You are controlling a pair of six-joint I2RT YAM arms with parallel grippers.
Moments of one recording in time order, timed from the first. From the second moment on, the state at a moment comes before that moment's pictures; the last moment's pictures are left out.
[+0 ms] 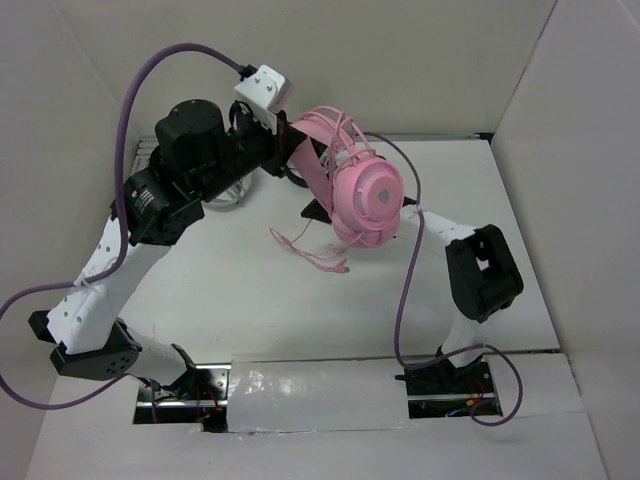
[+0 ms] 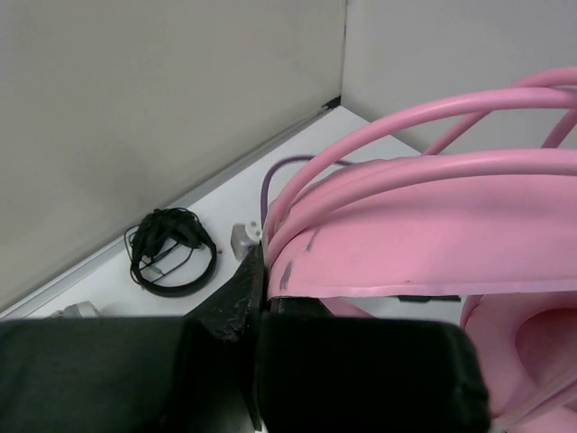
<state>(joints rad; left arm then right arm) -0.78 1.43 2.05 -0.67 -0.08 0.02 0.45 1.73 1.16 0.25 -0.82 0.12</state>
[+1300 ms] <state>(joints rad) -0.69 1.54 2.16 -0.59 -0.48 0.17 0.67 1.78 0.78 0.39 -0.80 0.25</state>
